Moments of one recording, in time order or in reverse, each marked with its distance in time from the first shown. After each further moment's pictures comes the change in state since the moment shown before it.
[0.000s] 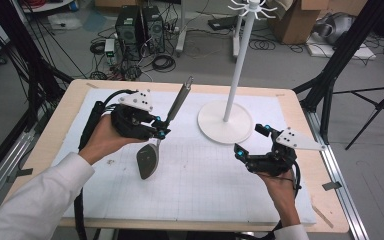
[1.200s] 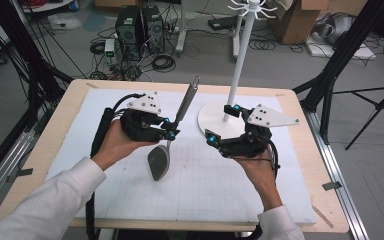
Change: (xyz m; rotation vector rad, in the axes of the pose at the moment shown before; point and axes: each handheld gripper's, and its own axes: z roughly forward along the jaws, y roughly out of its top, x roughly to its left) left arm -0.011 0.003 0.017 -0.057 0.022 -0.025; right arm 0.037 0.057 0.054 -0.010 0.178 -0.090
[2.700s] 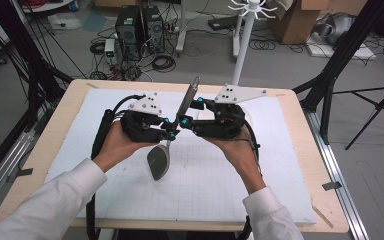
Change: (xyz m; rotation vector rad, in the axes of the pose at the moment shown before) left arm -0.002 -0.001 0.001 -0.003 0.035 -0.008; right arm 0.015 0.042 0.054 0.119 0.126 0.011
